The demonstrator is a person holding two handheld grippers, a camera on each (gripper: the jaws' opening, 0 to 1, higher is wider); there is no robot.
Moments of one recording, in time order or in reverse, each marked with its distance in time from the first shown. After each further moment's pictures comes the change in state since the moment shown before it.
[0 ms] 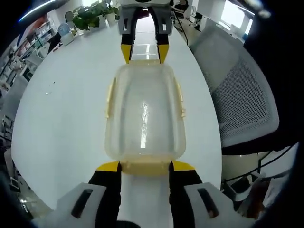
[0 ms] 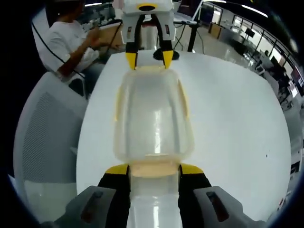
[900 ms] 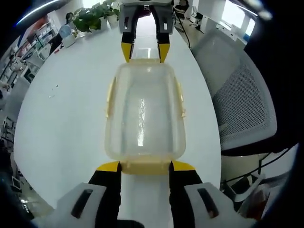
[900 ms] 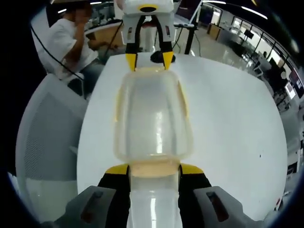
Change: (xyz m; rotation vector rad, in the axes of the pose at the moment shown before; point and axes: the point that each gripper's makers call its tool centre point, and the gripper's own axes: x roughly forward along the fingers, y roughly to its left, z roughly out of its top) left arm -0.008 0.007 0.012 0.003 0.000 0.009; right arm -0.019 -0.009 0.000 -0.011 0.000 -0.023
